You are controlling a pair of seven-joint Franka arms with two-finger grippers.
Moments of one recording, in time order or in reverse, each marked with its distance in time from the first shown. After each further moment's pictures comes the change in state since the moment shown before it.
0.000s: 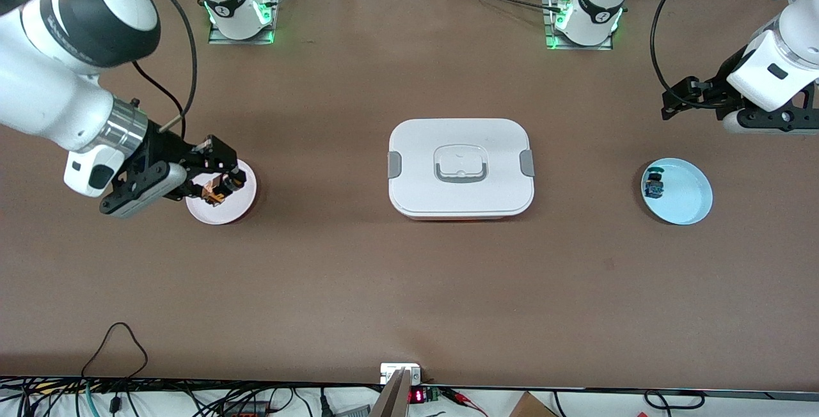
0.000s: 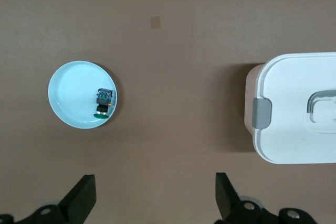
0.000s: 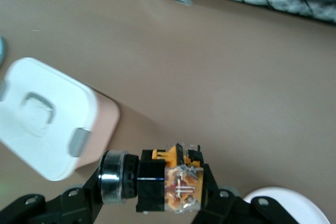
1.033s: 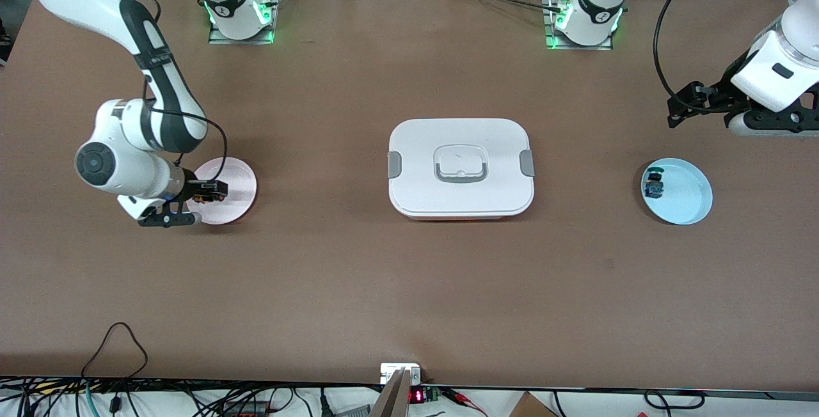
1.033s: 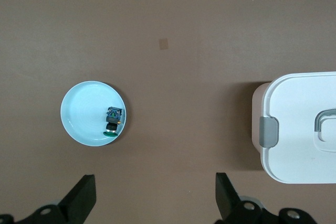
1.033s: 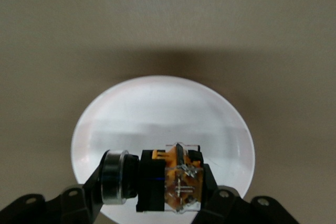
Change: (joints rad) left arm 0.000 0.000 -0.005 0.000 0.050 0.085 0.000; right arm -0.028 0.197 -0.172 -0.358 -0.379 0.226 0.340
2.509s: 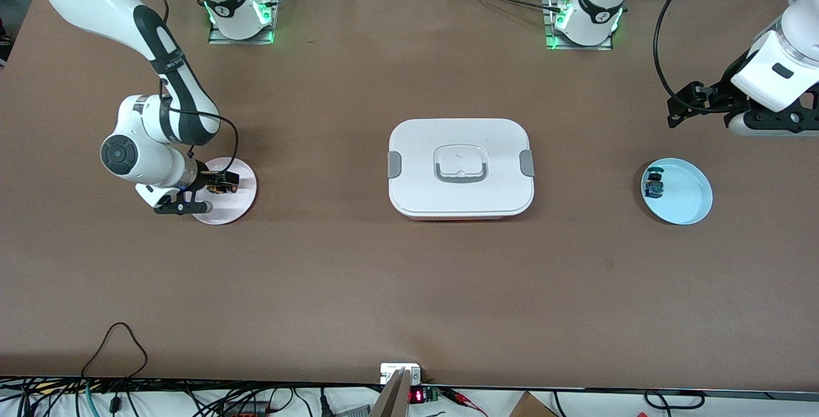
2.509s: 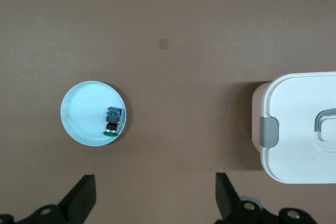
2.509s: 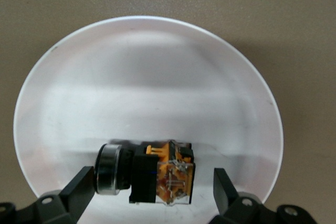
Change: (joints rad) left arm 0.000 0.000 0.000 0.000 0.000 0.000 0.000; right arm -0.003 0.034 -0.009 -0.187 0.000 0.196 0.001
